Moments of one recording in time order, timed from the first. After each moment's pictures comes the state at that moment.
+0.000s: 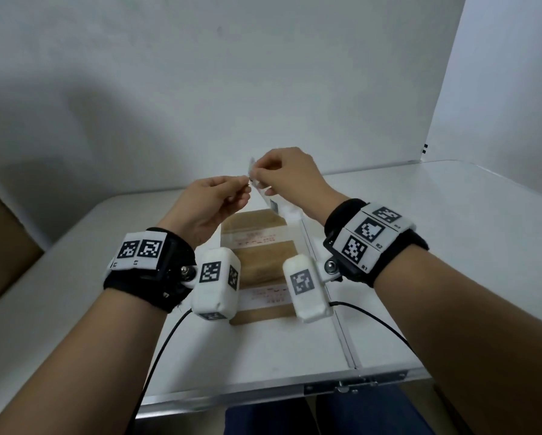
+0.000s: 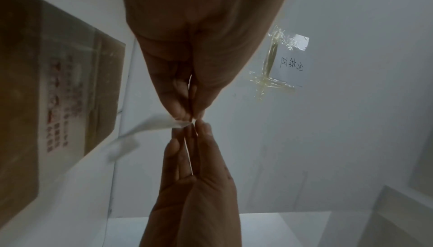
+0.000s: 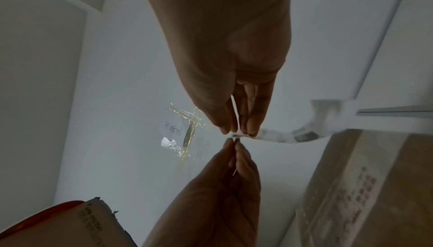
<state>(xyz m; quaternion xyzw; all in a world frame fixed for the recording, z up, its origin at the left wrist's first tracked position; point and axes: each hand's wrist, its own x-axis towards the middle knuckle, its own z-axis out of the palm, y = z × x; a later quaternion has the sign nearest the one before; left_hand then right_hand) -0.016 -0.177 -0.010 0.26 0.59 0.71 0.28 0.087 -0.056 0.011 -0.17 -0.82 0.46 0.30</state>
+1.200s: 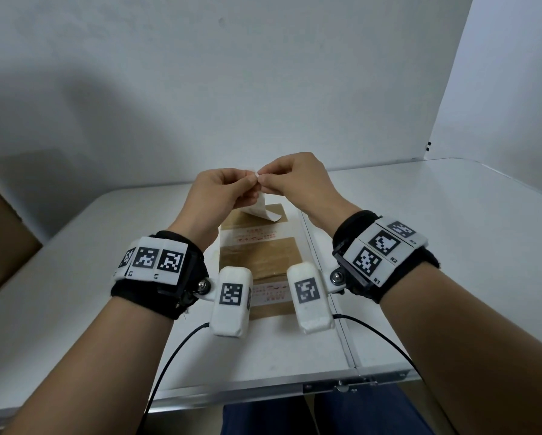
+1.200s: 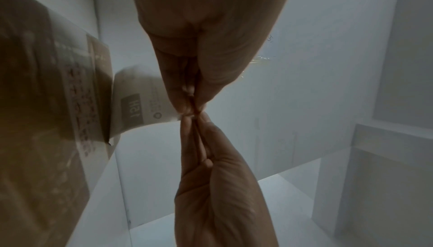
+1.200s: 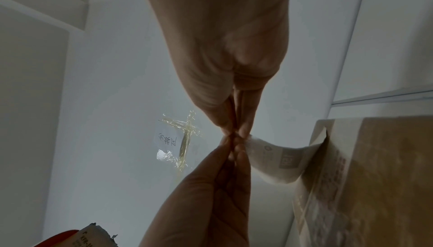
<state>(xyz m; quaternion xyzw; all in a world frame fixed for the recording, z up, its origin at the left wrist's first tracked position) 0.000 -0.174 -0.015 0.34 0.65 0.66 0.17 0.093 -0.053 -0.007 -0.16 -0.77 0.54 0.31</state>
